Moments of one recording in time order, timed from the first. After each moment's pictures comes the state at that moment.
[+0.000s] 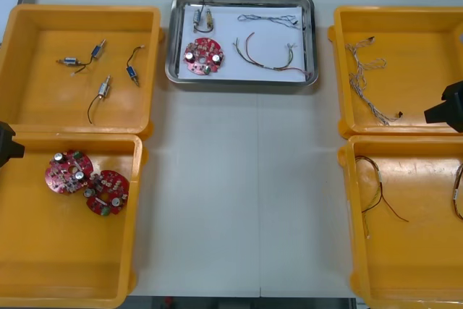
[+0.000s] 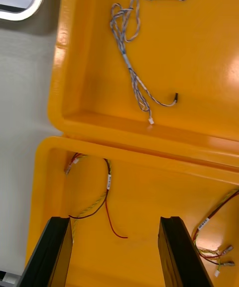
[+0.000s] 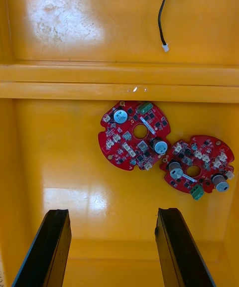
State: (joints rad) right arm -0.36 -0.80 -0.29 -2.17 -0.96 1.92 1.33; left arm -0.11 0.80 0.36 -2.28 0.85 1.89 -1.23
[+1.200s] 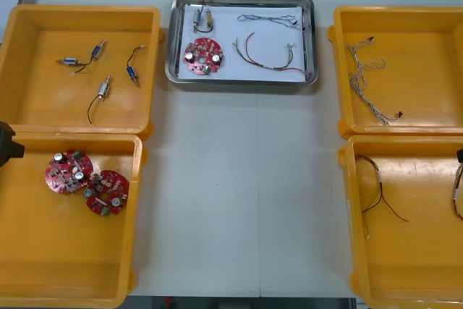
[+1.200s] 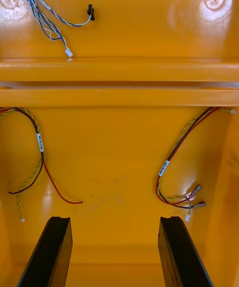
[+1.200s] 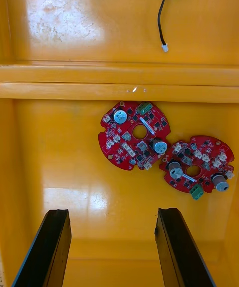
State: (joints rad) right arm -0.16 -0.77 -0.38 -2.12 -0.85 1.92 1.38; left arm -0.11 0.80 0.36 -2.28 0.85 1.89 -1.23
